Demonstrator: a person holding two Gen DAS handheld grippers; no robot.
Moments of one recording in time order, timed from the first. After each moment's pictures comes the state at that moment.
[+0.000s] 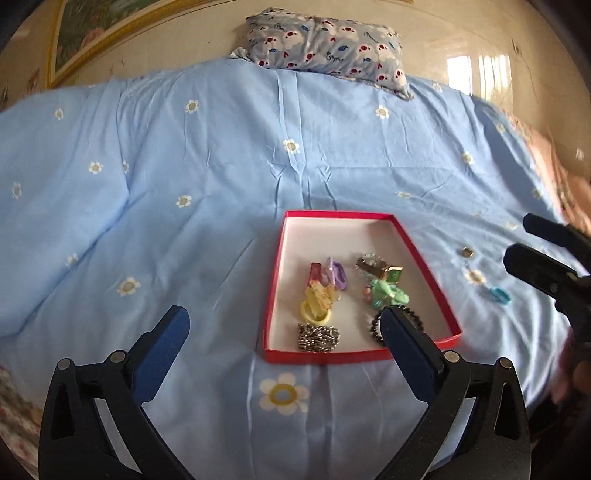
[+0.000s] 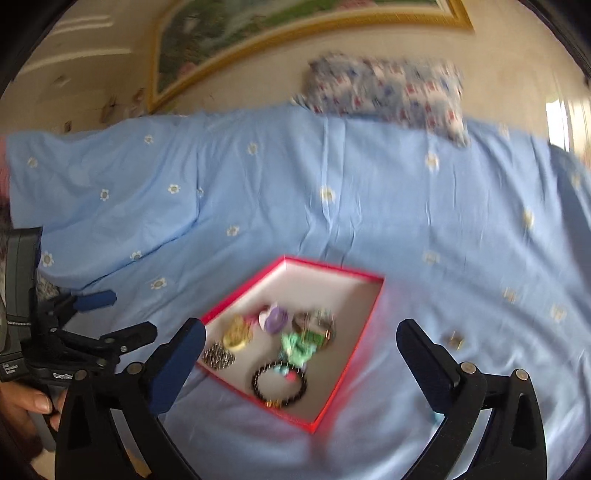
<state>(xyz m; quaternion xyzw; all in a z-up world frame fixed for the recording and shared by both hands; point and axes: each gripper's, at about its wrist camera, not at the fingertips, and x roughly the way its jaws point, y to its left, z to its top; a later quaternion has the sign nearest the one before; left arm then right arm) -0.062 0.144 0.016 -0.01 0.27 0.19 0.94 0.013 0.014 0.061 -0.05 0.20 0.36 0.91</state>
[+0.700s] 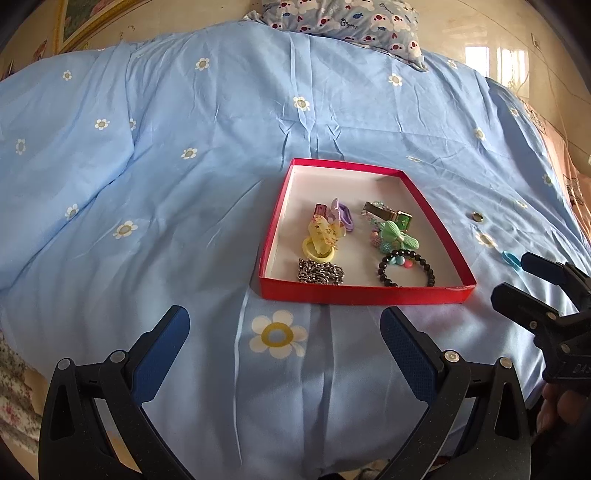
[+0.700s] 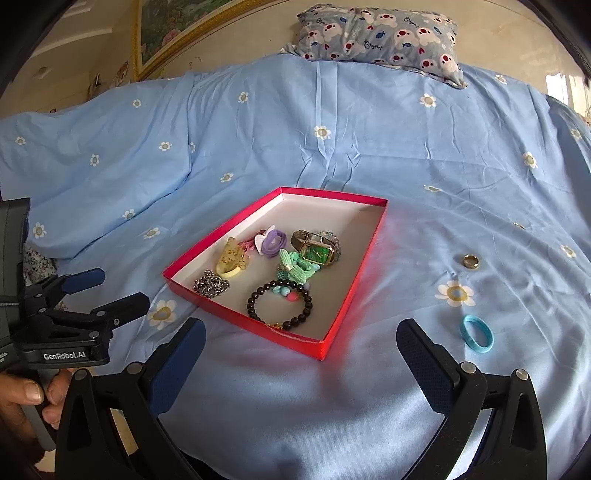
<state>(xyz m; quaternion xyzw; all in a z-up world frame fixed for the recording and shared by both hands) -0.075 0.136 -0.028 -0.05 0.32 0.20 0.93 0.008 0.010 -0.009 -0.03 0.30 0.34 0.89</state>
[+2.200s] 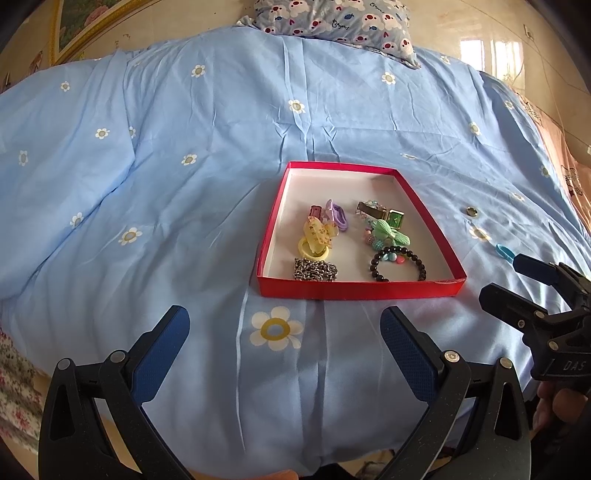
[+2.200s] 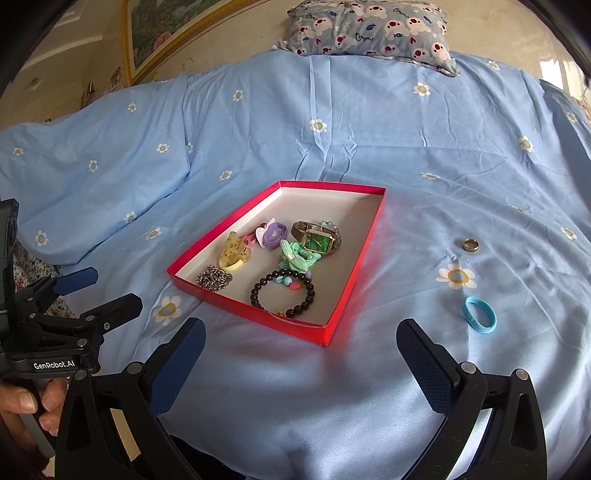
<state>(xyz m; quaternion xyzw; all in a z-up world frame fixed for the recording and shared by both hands) -0.083 0.128 -0.020 -0.03 0.32 0.20 0.93 0.002 0.007 -0.012 -0.02 0.31 0.34 0.89</state>
